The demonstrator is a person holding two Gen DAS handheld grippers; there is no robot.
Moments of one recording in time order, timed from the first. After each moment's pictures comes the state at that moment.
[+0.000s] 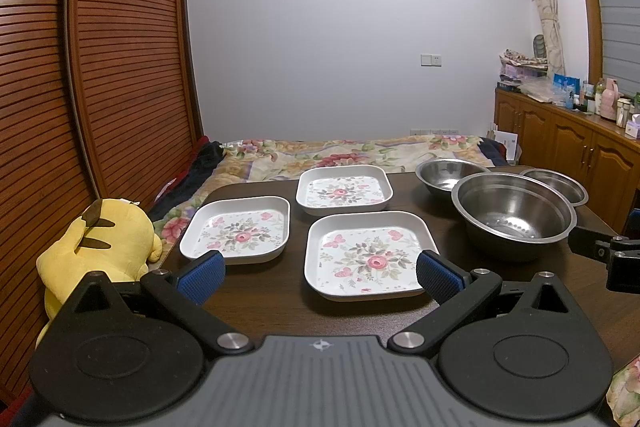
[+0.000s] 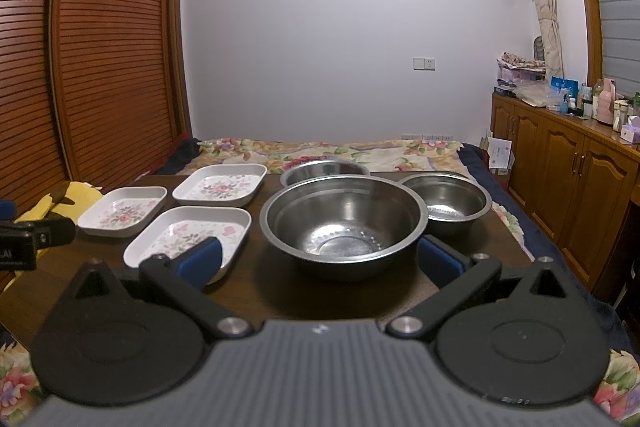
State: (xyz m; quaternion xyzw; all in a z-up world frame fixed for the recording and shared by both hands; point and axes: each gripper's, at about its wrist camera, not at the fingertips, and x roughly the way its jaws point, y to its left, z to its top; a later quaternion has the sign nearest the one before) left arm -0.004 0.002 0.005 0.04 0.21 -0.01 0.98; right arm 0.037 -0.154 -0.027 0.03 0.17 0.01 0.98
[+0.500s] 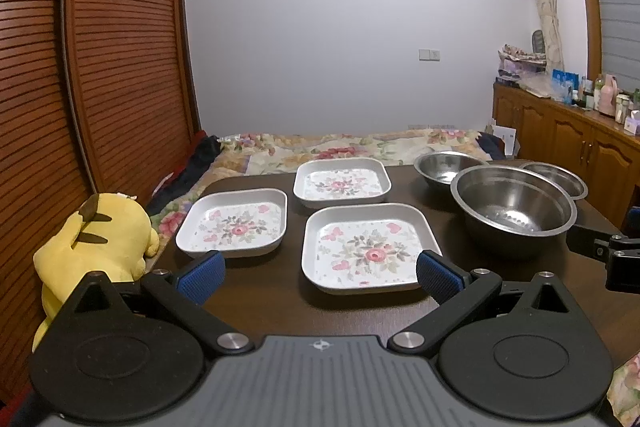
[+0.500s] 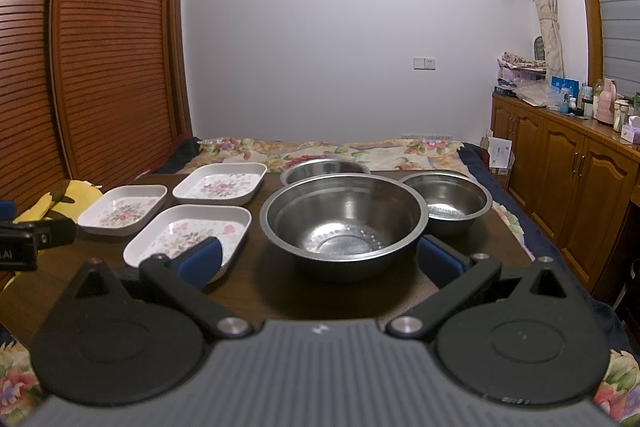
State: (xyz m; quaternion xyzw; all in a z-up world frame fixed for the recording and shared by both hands) left arm 0.000 0.005 -0.003 0.04 0.22 -0.01 0.98; right arm 0.037 -0.154 -0.027 0.03 0.18 0.01 0.98
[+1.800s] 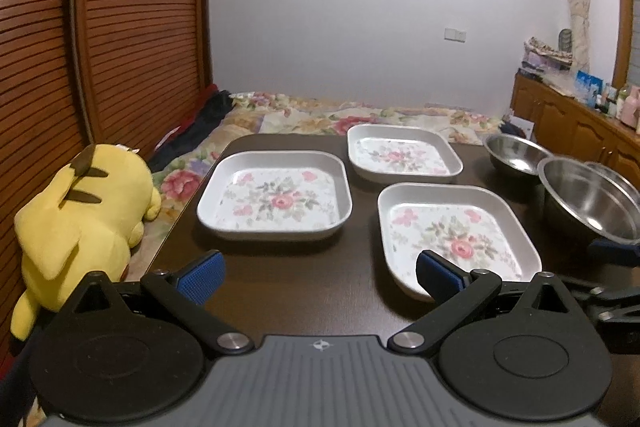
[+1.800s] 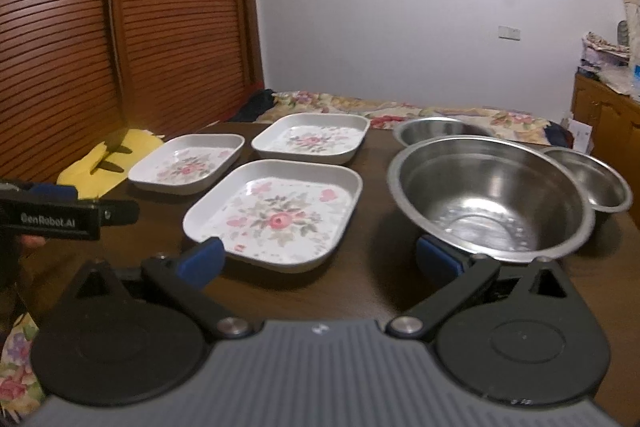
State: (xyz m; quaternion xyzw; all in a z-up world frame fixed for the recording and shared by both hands) left arm 0.079 0.082 -0.035 -0.01 0.27 -0.01 0.96; right arm 0.103 -0.083 -0.057 0.00 0.24 0.12 0.96
